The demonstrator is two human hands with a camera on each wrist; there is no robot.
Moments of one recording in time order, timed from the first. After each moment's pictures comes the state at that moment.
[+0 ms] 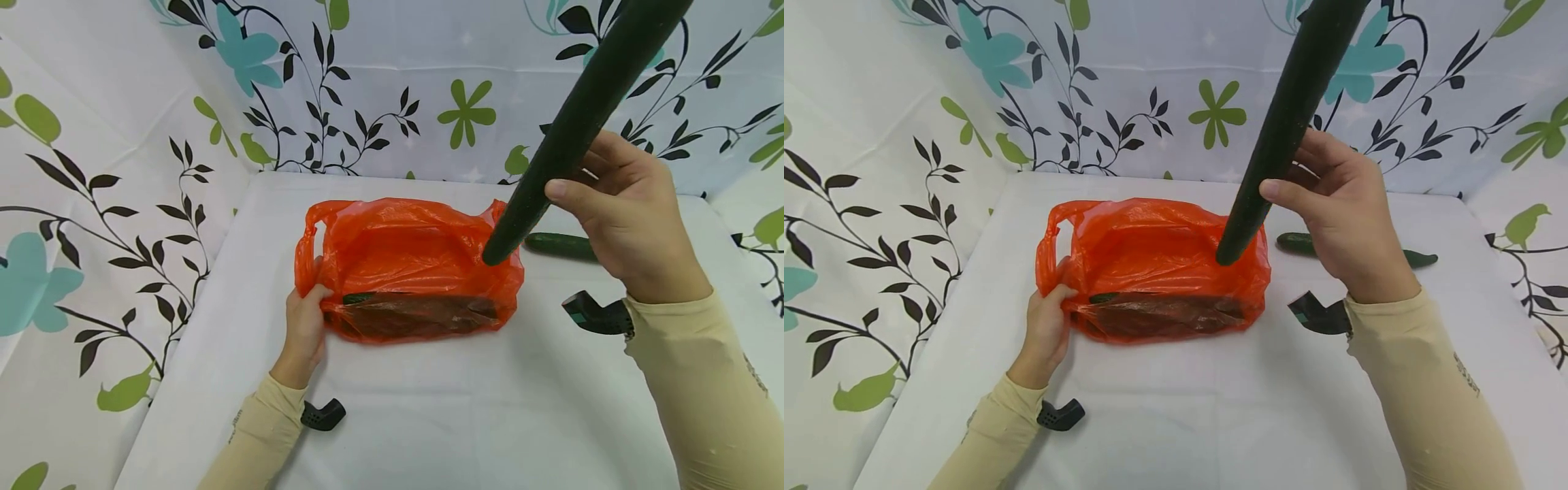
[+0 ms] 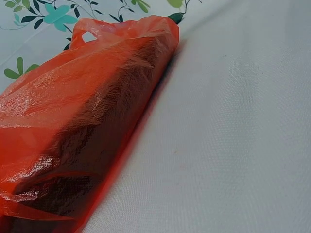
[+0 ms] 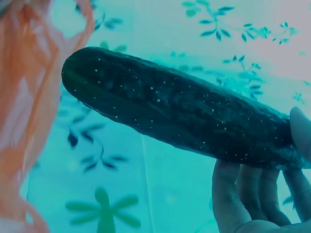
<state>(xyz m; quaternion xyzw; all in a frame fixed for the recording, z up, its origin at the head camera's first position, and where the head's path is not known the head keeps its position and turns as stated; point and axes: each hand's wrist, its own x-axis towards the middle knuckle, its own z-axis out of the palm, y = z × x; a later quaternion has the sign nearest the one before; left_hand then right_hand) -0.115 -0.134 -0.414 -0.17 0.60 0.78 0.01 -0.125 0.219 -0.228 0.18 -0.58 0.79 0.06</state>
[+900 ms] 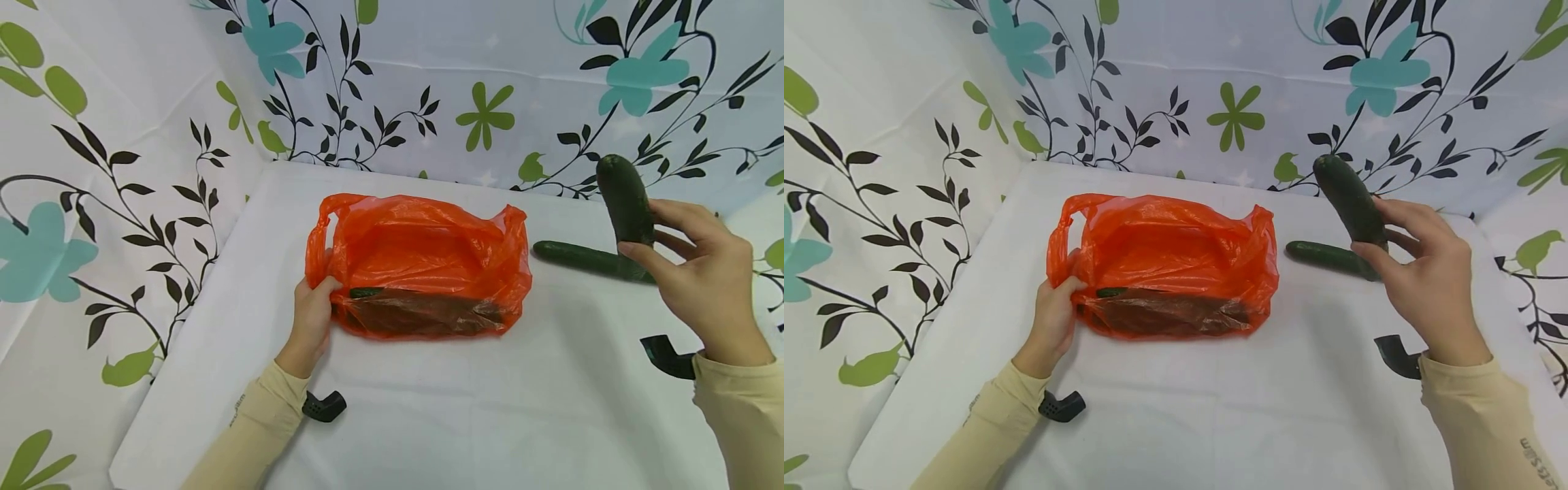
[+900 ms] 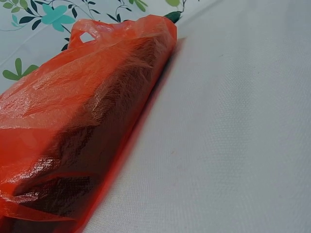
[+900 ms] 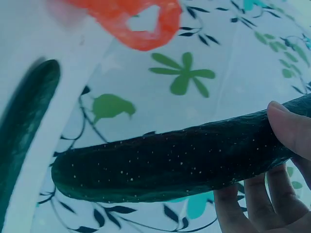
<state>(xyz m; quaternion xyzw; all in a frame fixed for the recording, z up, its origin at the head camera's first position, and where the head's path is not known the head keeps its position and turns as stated) -0.117 -0.137 -0.414 -0.15 0.61 0.78 0.01 -0.107 0.300 -0.286 0.05 -0.89 0.37 0.25</state>
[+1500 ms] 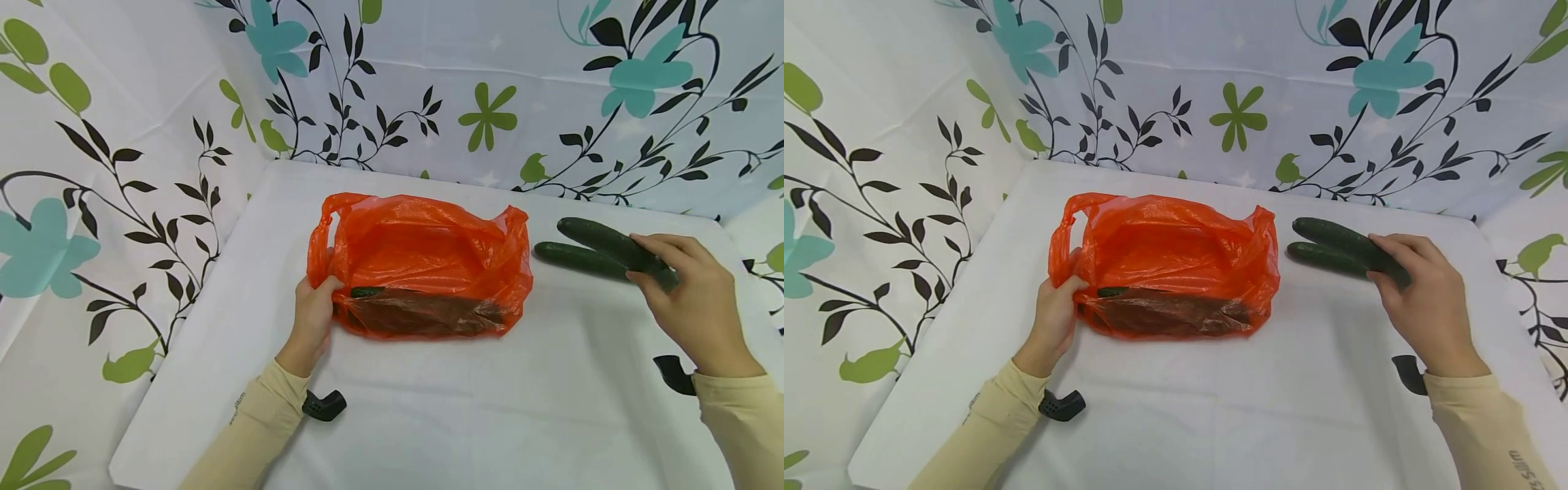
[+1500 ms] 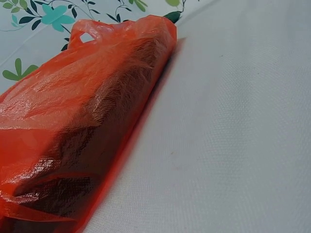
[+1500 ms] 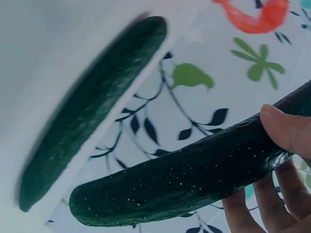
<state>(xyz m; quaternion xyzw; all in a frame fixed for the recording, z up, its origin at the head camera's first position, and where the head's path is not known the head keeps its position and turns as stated) -0.115 -0.136 -0.414 -0.15 0.61 0.78 0.00 -0.103 0.333 -0.332 0.10 -0.94 0.21 0.25</state>
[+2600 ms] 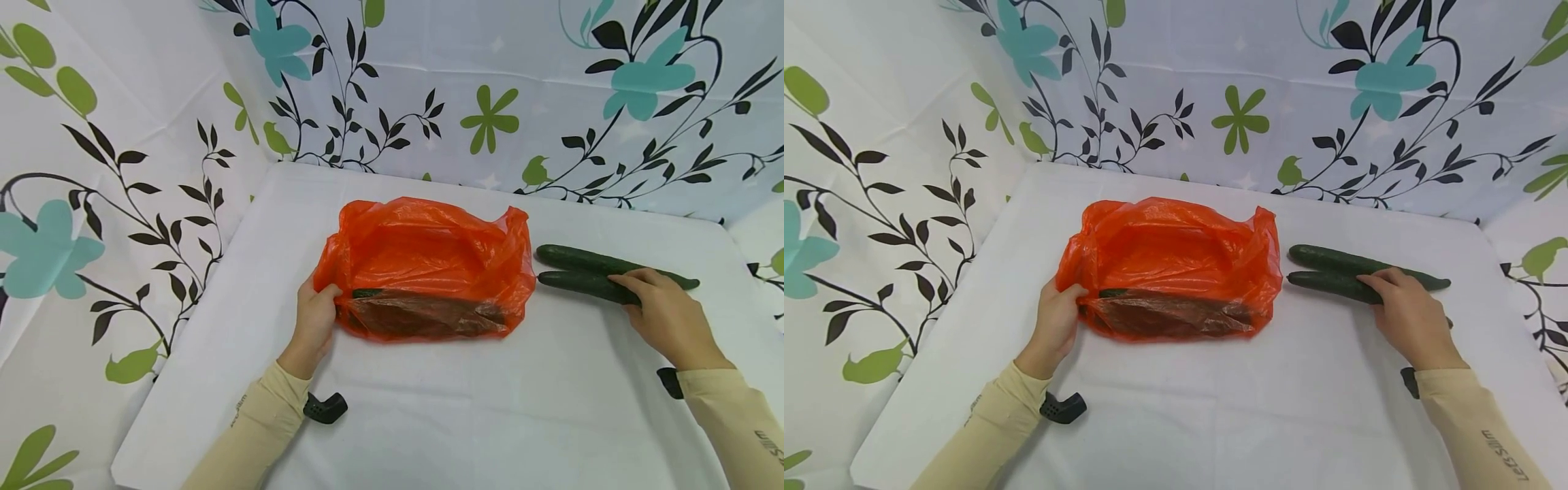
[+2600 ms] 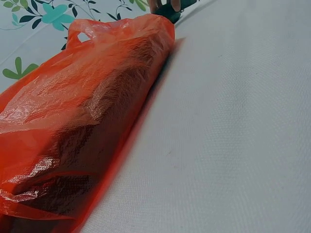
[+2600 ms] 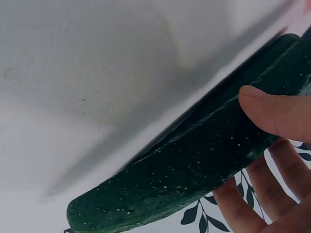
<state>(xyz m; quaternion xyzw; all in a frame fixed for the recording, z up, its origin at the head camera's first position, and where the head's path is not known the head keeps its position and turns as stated) -0.116 -0.137 -0.419 -0.14 0.63 0.77 0.00 -0.116 0.375 -0.395 0.14 -0.98 0.08 0.09</state>
